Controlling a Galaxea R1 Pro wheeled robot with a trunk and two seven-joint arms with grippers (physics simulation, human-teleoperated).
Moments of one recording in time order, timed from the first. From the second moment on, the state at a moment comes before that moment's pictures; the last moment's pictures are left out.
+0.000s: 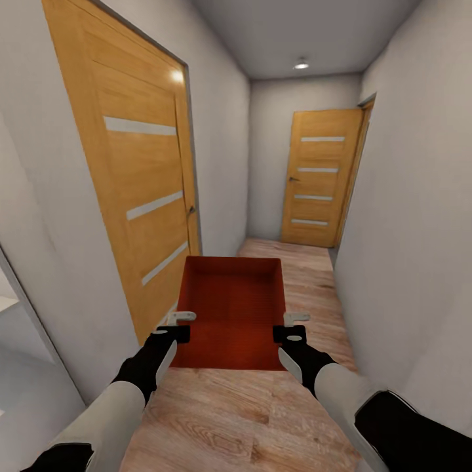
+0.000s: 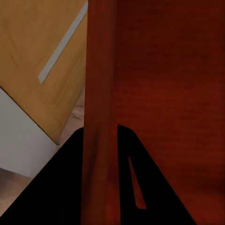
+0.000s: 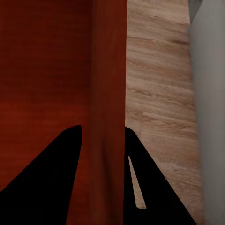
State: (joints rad) left arm -0.76 -0.11 0.04 -0.58 -0.06 0.36 0.13; right arm -0.92 0.12 0.55 -0.18 -0.47 0.02 -0.36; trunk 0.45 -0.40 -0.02
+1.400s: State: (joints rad) left arm -0.76 -0.11 0.04 -0.58 -0.06 0.36 0.13; right arm -0.92 0.12 0.55 -0.18 -0.47 0.01 -0.36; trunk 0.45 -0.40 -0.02
